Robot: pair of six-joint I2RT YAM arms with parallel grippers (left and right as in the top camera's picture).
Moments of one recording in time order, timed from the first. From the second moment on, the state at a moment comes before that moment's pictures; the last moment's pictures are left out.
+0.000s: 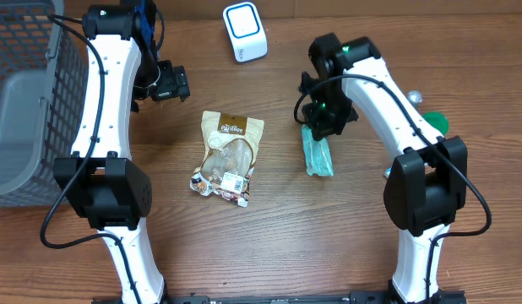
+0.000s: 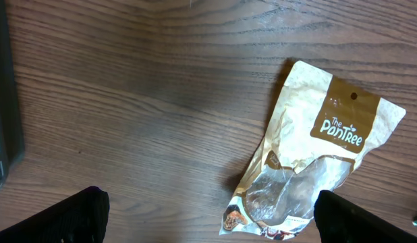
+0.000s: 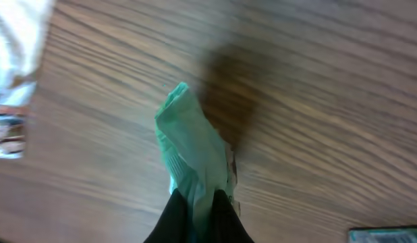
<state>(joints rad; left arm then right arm) -0.03 2.17 2.25 -1.61 -0.02 -0.31 0.33 2.13 1.86 -1.39 -0.12 -0.06</state>
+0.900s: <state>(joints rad) -0.03 2.17 2.25 -1.61 -0.02 -0.31 0.37 2.13 1.80 -1.05 -0.22 0.23</state>
